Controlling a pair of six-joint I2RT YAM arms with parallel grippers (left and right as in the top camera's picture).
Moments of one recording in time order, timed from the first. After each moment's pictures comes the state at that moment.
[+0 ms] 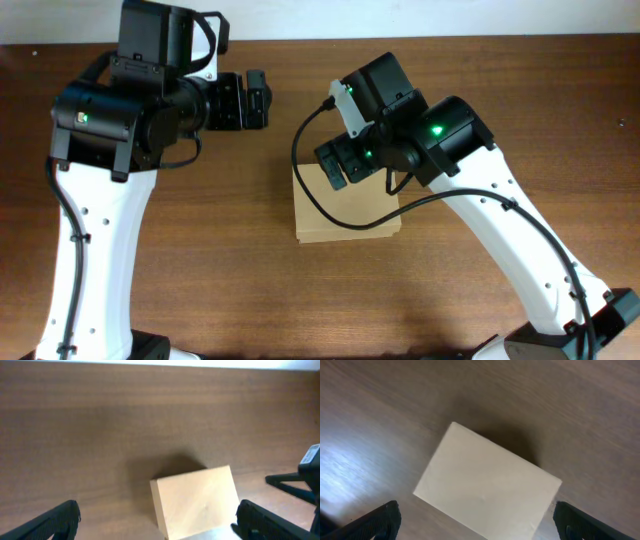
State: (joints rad) left arm -0.25 1.63 2.14 -1.39 0.12 -0.23; right arm 0.58 1.67 1.83 -1.23 -0.04 0.04
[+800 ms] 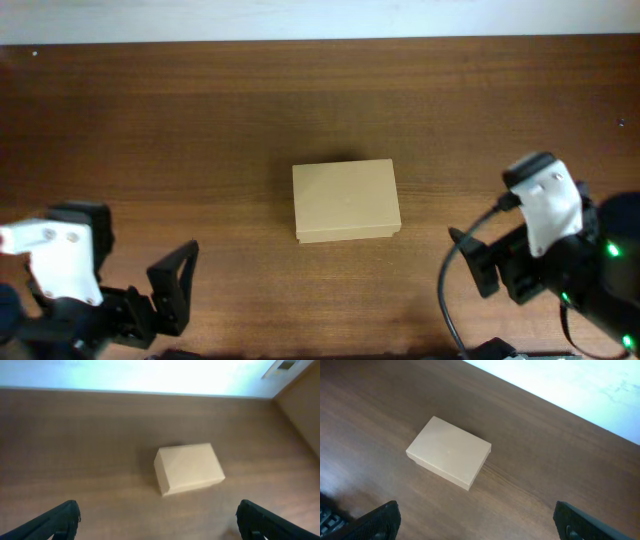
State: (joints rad) left arm -0.25 0.92 1.90 -1.56 0.07 -0.22; right arm 0.46 1.00 1.82 -1.50 0.02 -0.11
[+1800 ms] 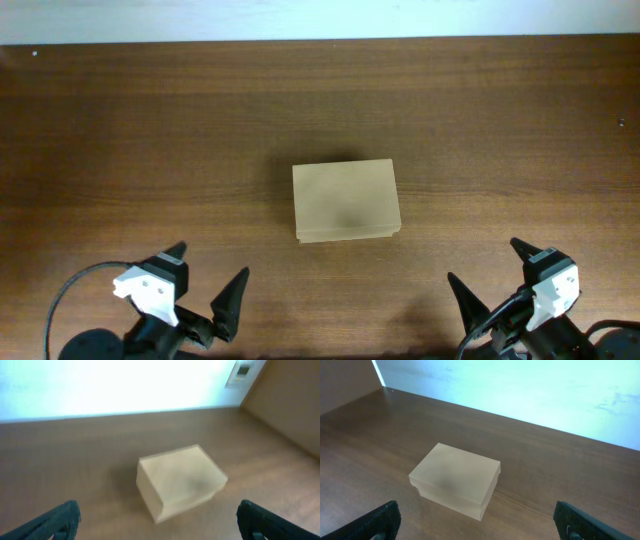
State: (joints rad) left arm -0.25 0.29 0.87 -0.86 0.22 -0.13; right arm 0.46 0.33 1.02 -1.01 0.01 0.01
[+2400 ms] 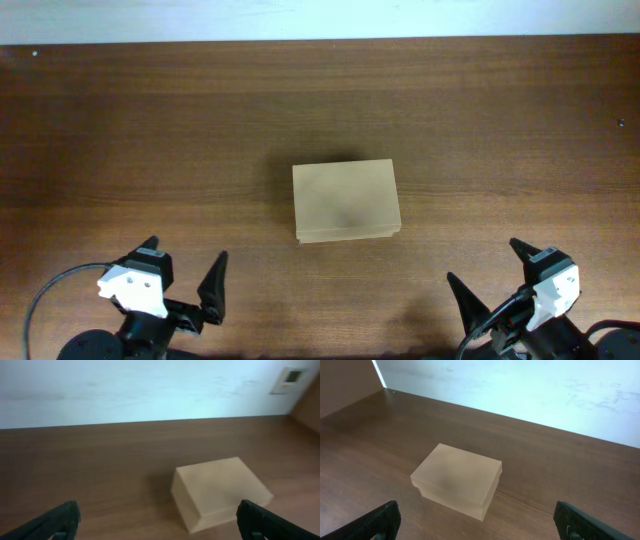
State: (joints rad) left arm -0.25 0.29 0.87 -0.86 0.01 -0.11; right arm 0.46 0.33 1.02 -1.01 0.00 0.02
